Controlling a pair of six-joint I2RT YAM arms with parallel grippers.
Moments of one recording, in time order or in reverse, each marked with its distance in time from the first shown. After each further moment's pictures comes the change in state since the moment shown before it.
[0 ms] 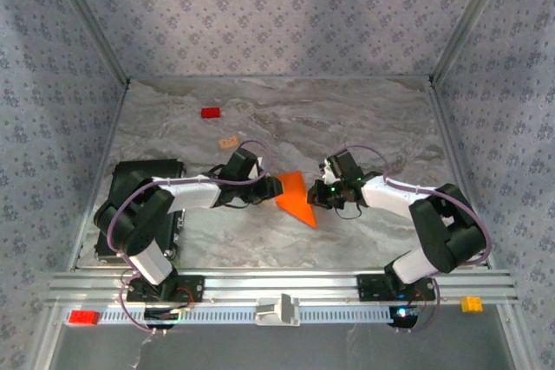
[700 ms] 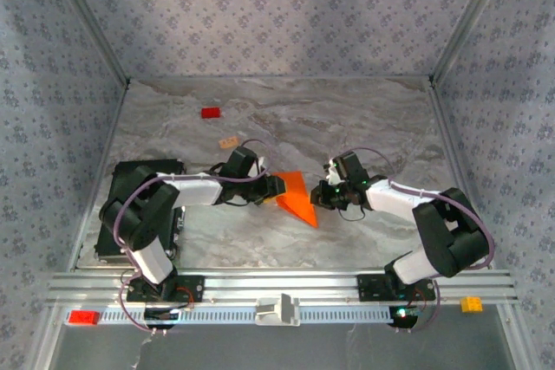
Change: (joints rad) left arm 0.017 0.054 0.016 0.048 0.101 -0.013; right arm -0.029 -0.032 -0.052 0.045 -0.023 0.000
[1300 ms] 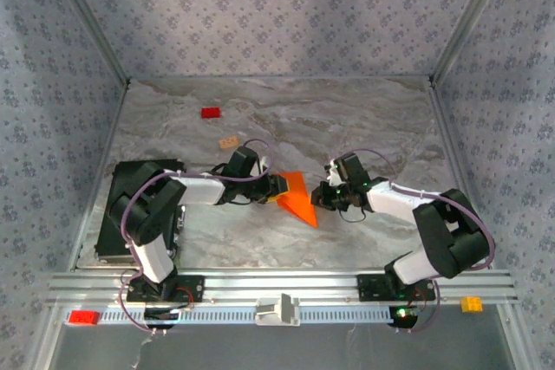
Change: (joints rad) left arm 0.000 0.046 0.000 0.093 0.041 -0.064; right arm -0.004 -0.006 -0.021 0.029 0.000 0.001
